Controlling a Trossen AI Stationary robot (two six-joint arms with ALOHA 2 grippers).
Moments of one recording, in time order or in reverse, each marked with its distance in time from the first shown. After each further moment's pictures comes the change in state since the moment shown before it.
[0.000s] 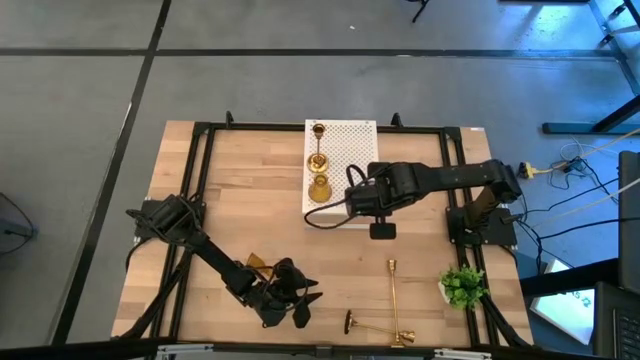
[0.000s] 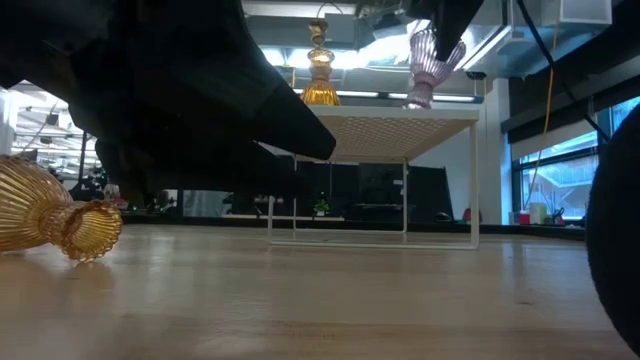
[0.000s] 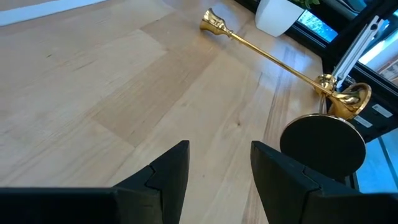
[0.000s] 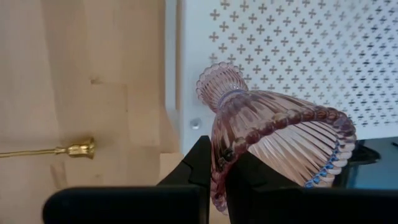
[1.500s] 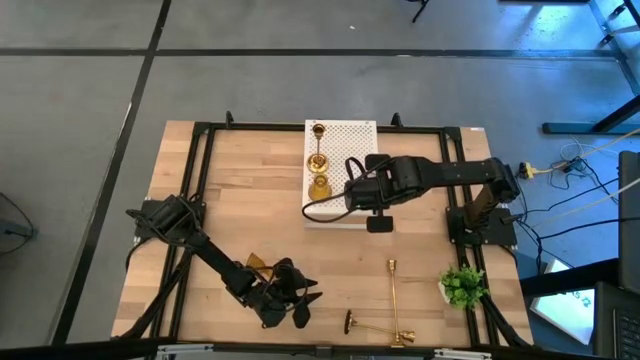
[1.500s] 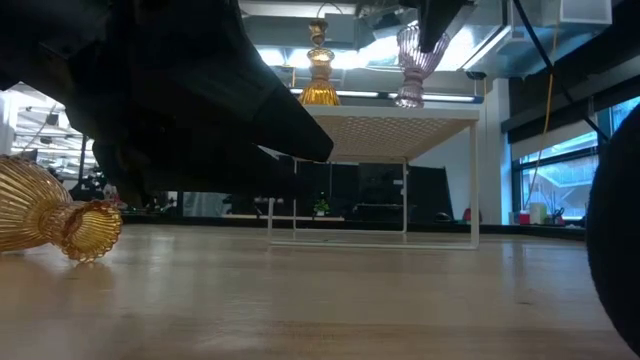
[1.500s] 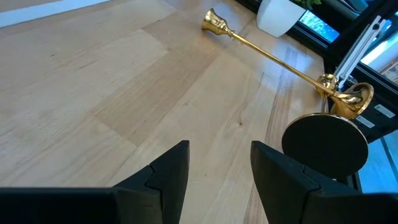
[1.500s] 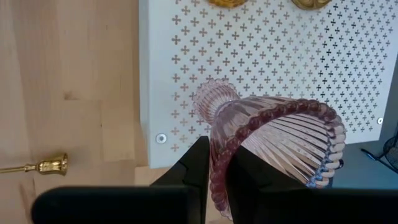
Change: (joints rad) left arm -0.005 0.003 0.000 -0.003 -0.010 -0.003; right arm -0.017 0.004 0.070 -0.002 0.085 -0.042
